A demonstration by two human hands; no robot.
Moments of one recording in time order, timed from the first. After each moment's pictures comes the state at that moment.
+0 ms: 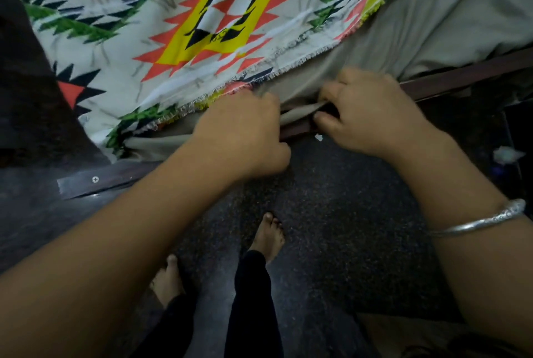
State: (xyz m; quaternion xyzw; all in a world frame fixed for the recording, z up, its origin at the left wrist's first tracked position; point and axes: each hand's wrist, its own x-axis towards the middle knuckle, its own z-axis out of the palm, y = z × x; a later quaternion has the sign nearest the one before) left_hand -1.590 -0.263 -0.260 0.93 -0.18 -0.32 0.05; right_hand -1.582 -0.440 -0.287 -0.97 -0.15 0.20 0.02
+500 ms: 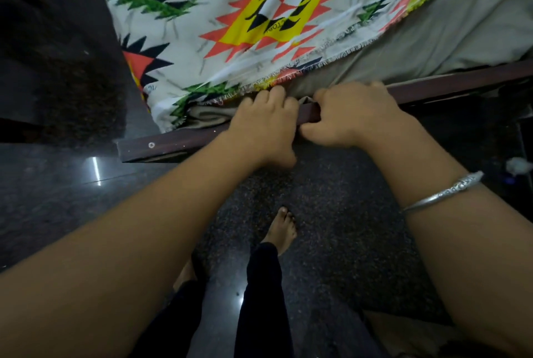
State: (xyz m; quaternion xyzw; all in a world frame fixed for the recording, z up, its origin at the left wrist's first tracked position) left_hand -1.611 -0.227 -0.291 0.92 -0.20 -0.33 0.04; right_hand -1.595 -0.362 -0.276 -0.94 -0.13 0.30 -0.02
